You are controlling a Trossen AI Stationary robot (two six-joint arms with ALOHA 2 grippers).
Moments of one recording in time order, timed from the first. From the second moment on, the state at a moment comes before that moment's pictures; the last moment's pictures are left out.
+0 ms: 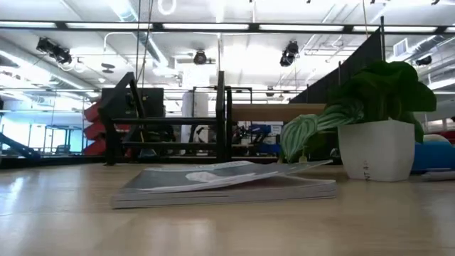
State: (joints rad) left arm -0.73 1.62 1.57 -0.60 -1.06 -1.28; right arm 1.06 1.42 1.11 -0.24 0.93 0.45
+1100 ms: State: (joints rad) left arm -0.77 1.88 0.99 0.08 -1.03 -1.99; right arm 1.10 1.42 1.11 0.02 0.97 0.32
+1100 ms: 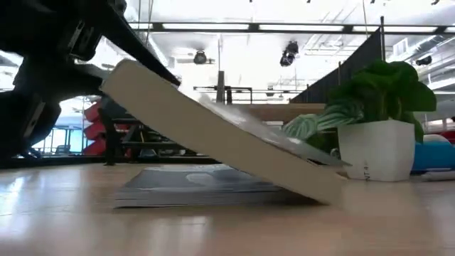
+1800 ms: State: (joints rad) left arm -0.72 1.88 0.98 0.07 -1.13 -1.91; right arm 1.10 1.42 1.11 0.02 0.95 0.32
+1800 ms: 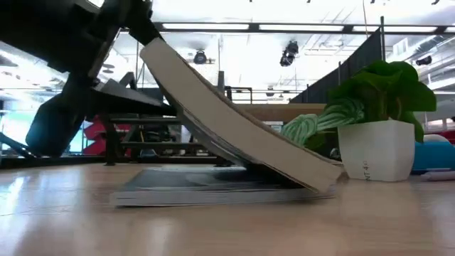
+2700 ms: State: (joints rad) left arm -0.67 1.28 0.98 0.12 -0.91 -0.93; right arm 1.10 1.00 1.11 -0.60 0.83 0.65
